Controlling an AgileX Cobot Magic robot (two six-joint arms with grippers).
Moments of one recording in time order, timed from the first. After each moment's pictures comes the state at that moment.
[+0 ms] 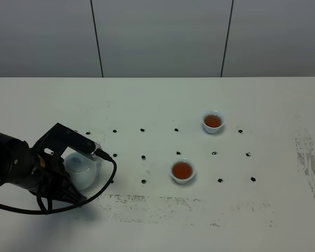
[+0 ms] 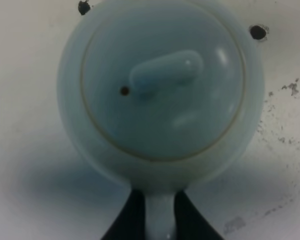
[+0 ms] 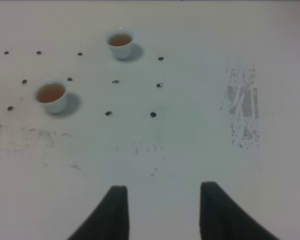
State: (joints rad) left arm -0.33 1.66 -0.78 0.01 0.32 0.22; right arm -0.01 -0.01 -0.52 0.18 1.12 -0.08
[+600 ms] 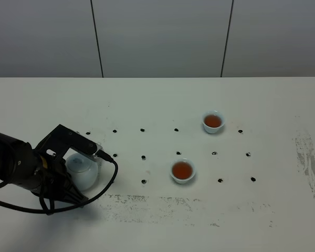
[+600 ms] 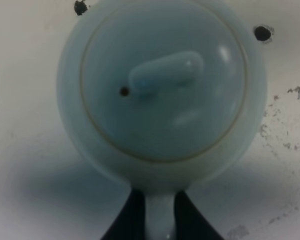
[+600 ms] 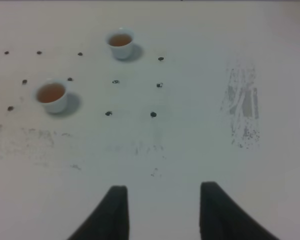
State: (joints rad) left arm -0.33 1.70 -0.78 0.01 0.30 0.22; right arm -0.01 -0.01 -0.52 0.18 1.12 -0.08
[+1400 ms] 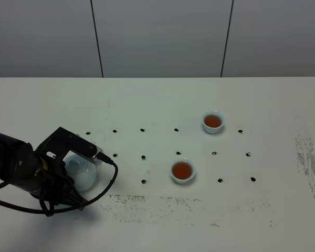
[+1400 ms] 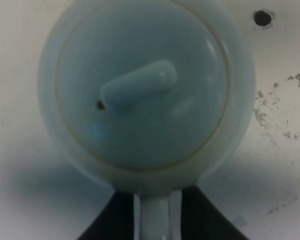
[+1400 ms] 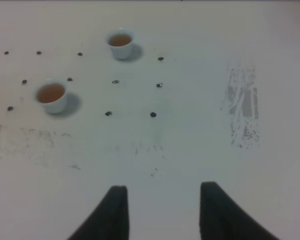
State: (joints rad) left arm -0.33 1.70 -0.78 0.01 0.32 0.22; right arm -0.01 -0.01 -0.52 0.18 1.12 -0.08
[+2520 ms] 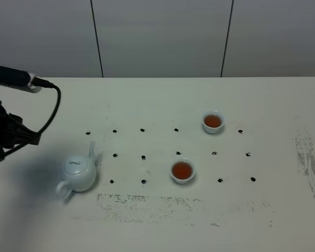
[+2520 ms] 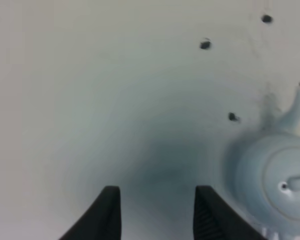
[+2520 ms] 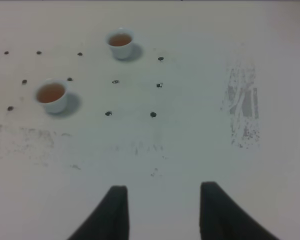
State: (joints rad) left arm -0.09 1.45 -0.93 0.01 0.44 0.16; right arm -0.01 -0.01 -0.52 0.18 1.12 -0.08
